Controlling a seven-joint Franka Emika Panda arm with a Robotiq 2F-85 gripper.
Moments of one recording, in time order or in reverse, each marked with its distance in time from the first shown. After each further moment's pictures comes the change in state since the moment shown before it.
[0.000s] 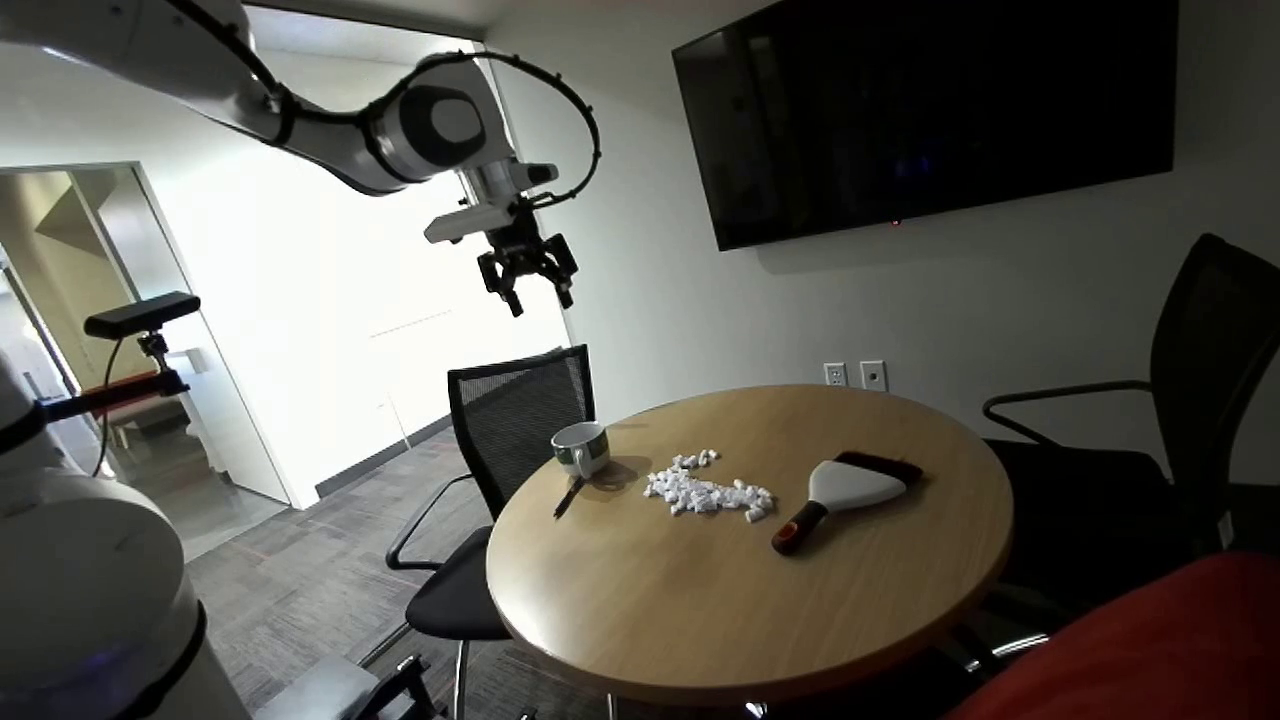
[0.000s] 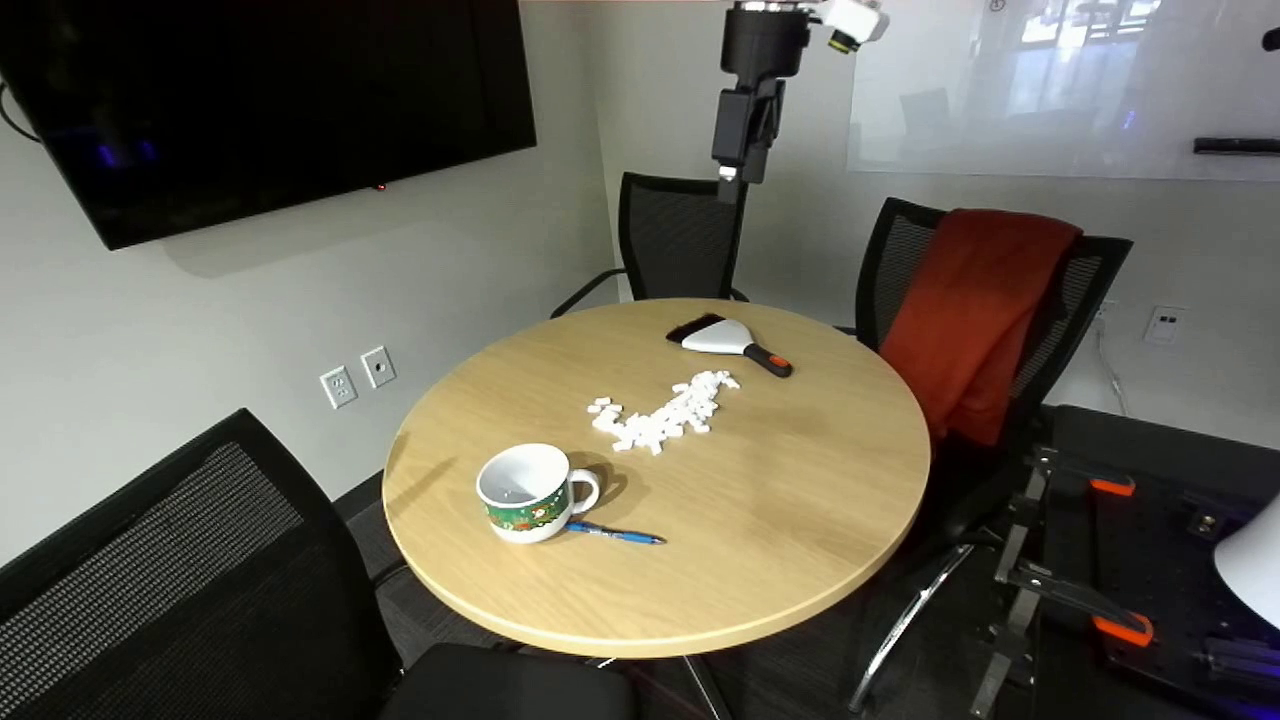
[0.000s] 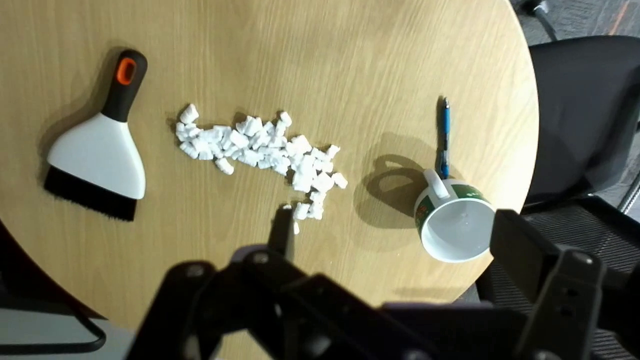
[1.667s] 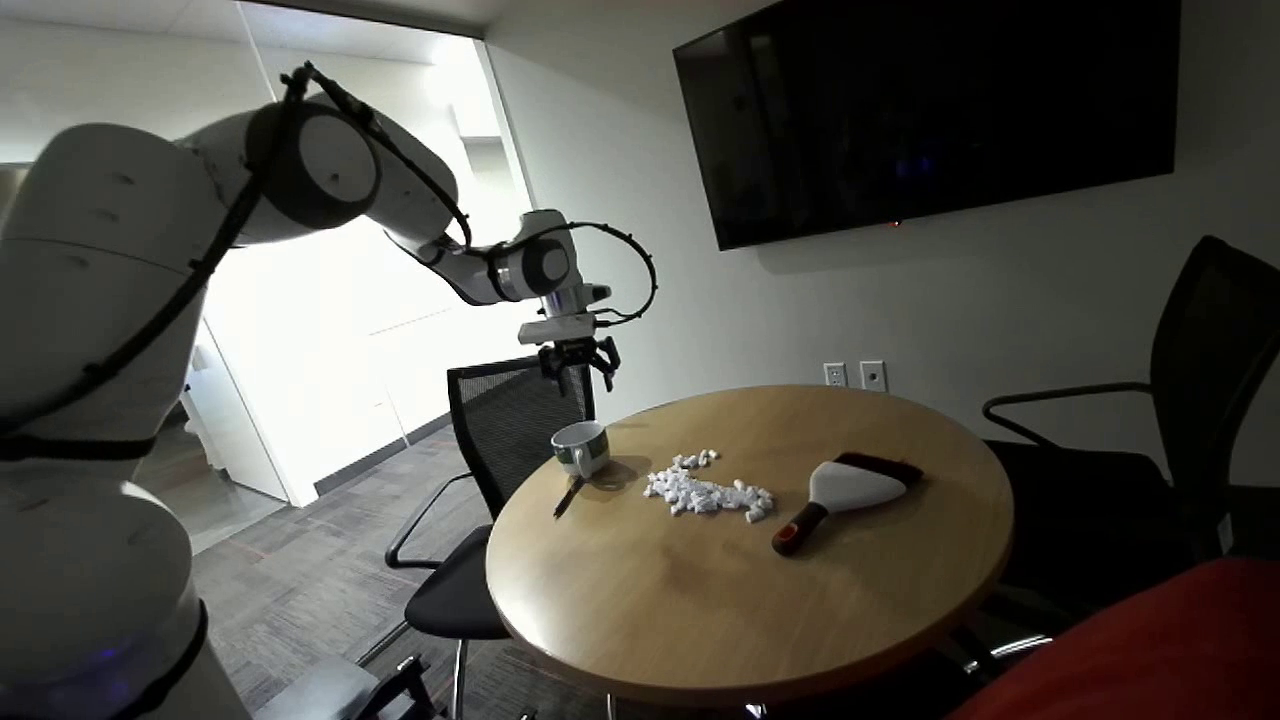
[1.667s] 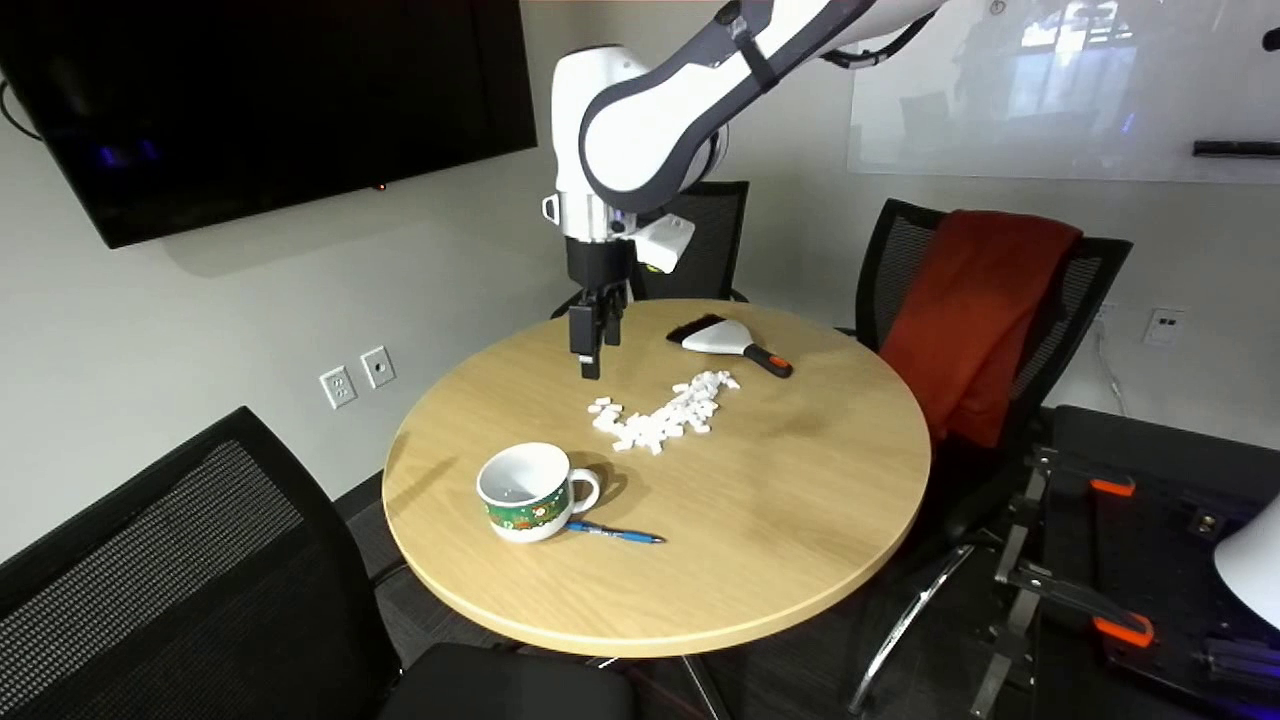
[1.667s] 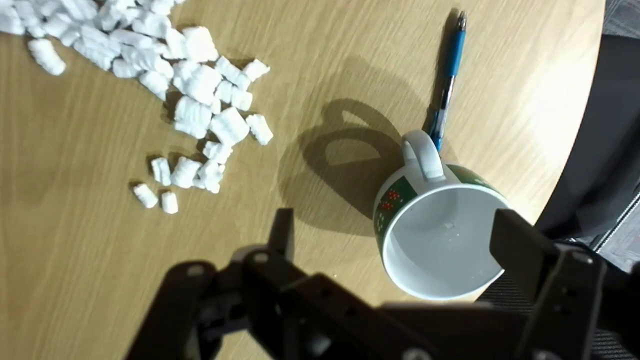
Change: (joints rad) arm 0.041 0.711 0.078 0.483 -0.006 0.155 -0.114
